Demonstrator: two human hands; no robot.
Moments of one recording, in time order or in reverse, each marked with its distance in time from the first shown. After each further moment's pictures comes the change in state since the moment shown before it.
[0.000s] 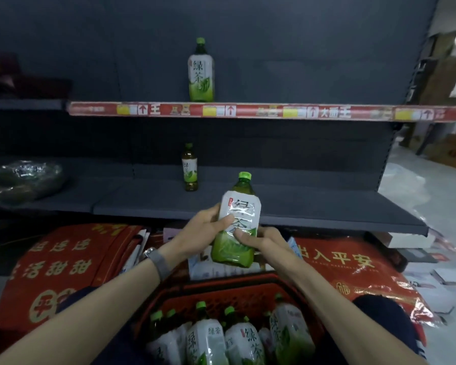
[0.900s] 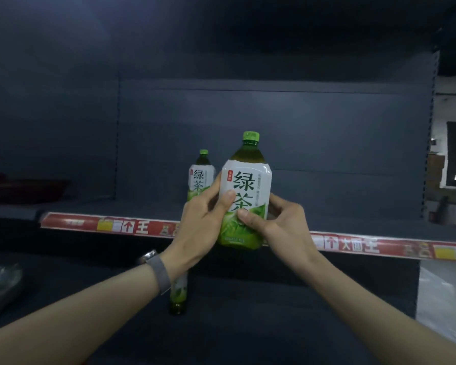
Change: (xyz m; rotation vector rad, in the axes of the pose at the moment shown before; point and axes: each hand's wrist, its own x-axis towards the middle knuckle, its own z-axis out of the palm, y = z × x) left_hand 0.174 0.204 -0.090 0.028 0.351 0.636; right_hand 0.159 -0.259 -0.044 -0.225 0.225 -0.647
